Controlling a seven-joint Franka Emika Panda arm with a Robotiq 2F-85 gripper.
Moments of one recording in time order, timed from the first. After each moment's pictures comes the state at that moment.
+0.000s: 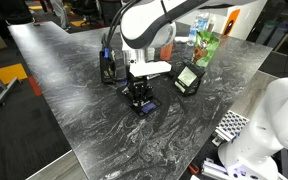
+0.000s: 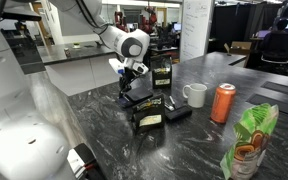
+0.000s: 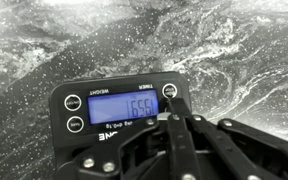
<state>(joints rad) 0.12 -0.03 0.11 -2.26 0.37 1.96 0.38</state>
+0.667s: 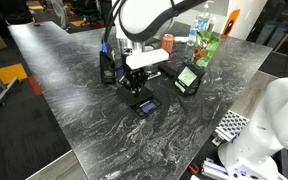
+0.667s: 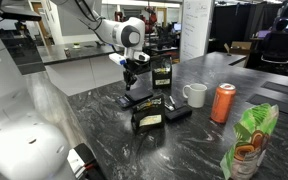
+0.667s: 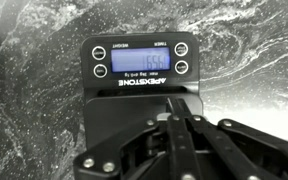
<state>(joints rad) 0.13 -0.06 0.13 -2.19 0.16 1.97 0.47</state>
